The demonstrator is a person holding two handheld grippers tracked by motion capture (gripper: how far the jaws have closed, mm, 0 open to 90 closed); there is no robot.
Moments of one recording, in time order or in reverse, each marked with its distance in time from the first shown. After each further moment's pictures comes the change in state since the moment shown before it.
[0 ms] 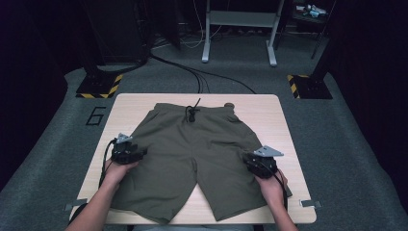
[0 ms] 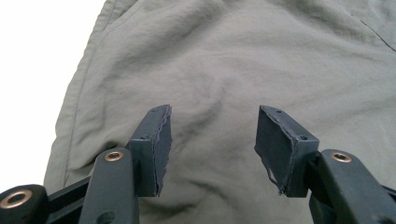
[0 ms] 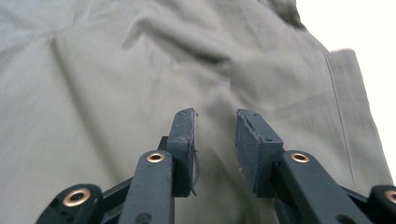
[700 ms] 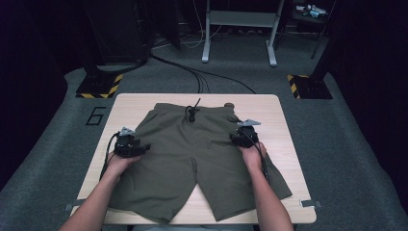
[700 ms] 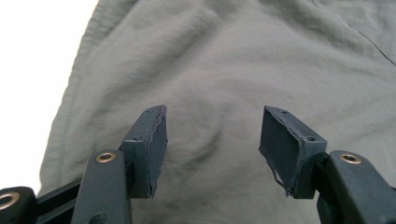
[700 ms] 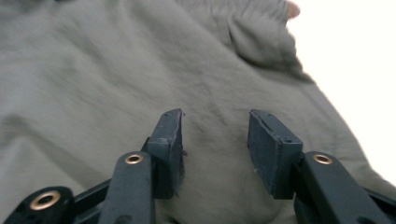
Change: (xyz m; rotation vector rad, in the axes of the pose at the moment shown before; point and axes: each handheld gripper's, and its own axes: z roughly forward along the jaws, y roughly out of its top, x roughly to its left) left arm 0.005 0.017 0.011 0.014 -0.052 0.011; right arm -0.032 0.050 0.115 0.095 -0.072 0.067
